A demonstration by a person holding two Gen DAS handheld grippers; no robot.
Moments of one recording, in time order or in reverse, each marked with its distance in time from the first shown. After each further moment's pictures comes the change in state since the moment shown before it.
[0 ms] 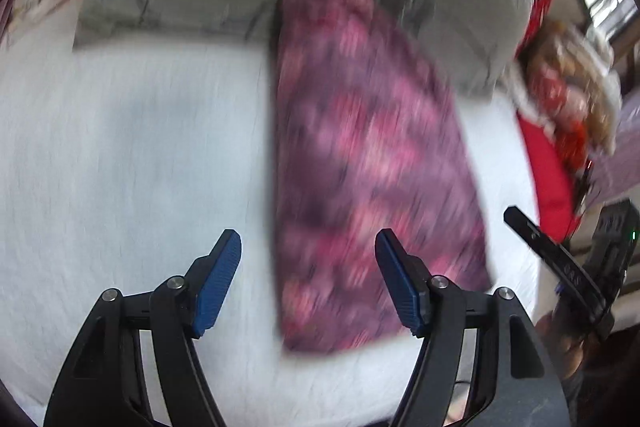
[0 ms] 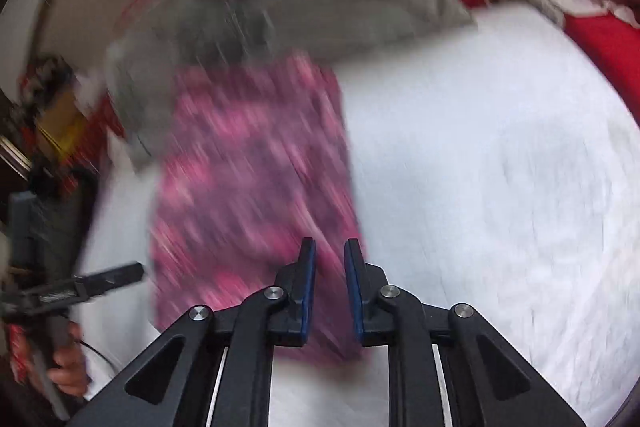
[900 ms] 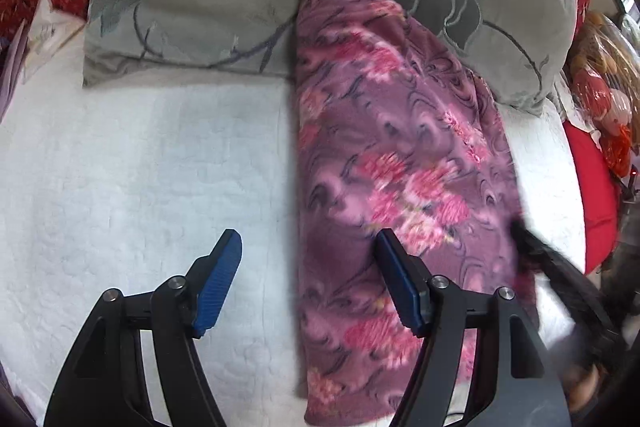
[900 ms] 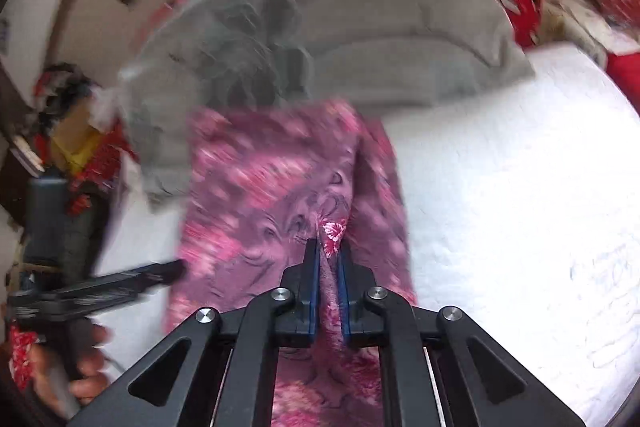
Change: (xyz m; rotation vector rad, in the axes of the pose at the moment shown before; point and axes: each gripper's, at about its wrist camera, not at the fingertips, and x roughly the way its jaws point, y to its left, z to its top) left arm 0.065 -0.022 0.030 0.022 0.007 0.180; right arm 0.076 0.007 0.011 -0.044 0.114 -0.094
